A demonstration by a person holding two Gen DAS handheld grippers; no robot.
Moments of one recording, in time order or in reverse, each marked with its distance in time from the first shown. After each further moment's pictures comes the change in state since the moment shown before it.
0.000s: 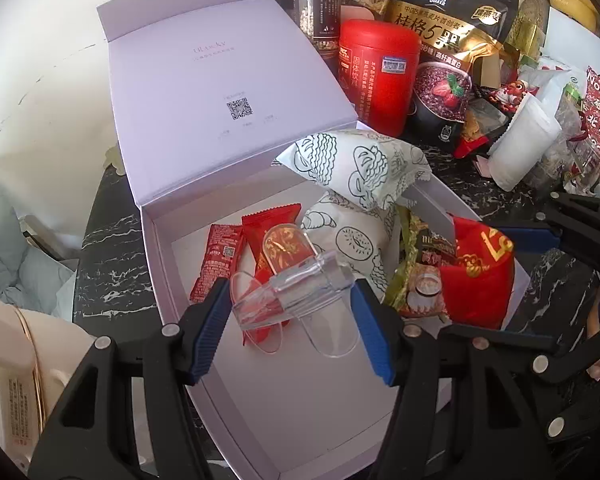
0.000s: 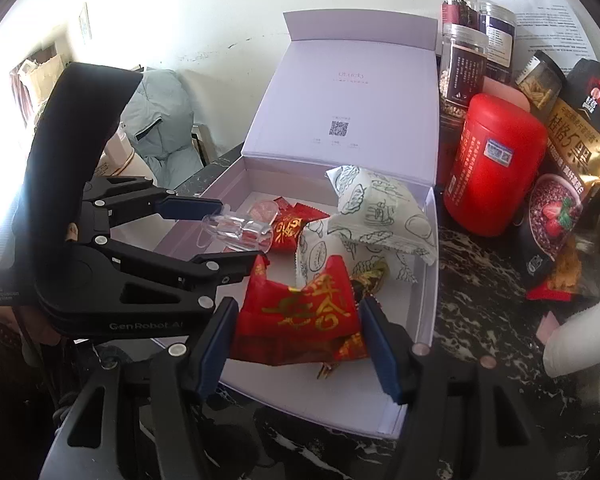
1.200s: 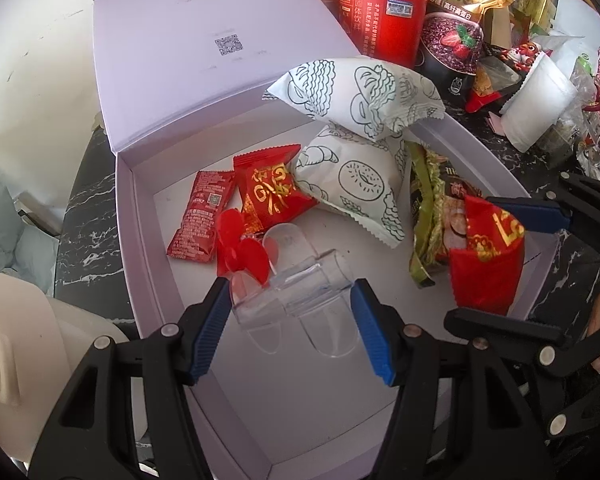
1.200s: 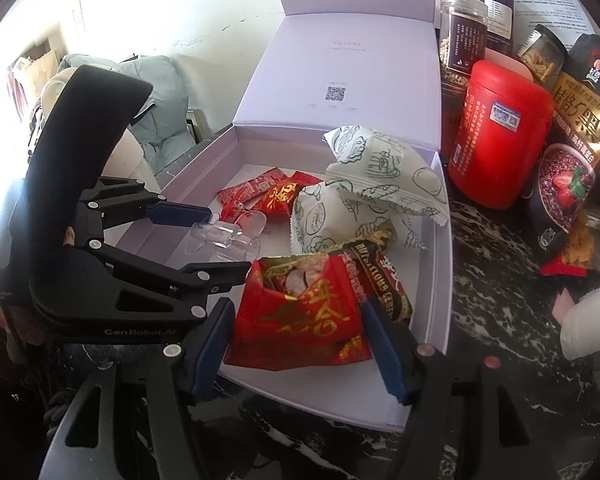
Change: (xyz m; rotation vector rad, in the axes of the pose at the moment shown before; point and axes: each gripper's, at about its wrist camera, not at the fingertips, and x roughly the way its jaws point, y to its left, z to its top) left arm 0.027 -0.003 -0.020 0.000 0.125 0.011; right arm 0.021 -0.005 -0.017 0.001 0.037 -0.005
